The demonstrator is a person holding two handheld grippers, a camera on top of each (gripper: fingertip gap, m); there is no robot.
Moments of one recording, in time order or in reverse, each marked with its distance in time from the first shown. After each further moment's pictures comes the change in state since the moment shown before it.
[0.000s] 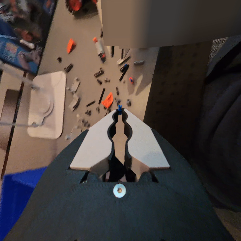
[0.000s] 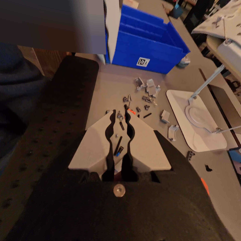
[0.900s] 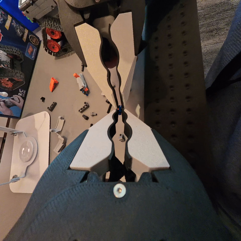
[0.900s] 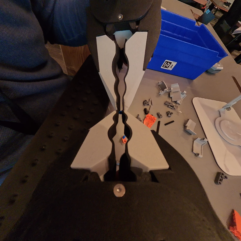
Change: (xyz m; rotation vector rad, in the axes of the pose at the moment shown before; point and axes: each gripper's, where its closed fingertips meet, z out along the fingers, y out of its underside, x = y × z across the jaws) left arm 0.027 -0.037 0.070 0.172 0.089 0.146; right arm -0.035 0.009 0.018 0.037 -0.164 -0.030
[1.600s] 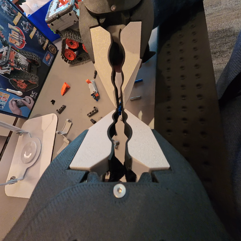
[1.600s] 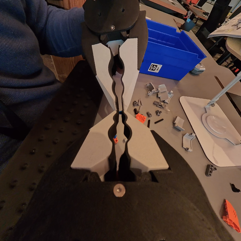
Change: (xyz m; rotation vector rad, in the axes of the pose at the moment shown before) left arm -0.020 -0.005 0.002 0.109 -0.057 -0.055; right arm 0.019 -0.001 -0.009 0.053 0.070 0.032
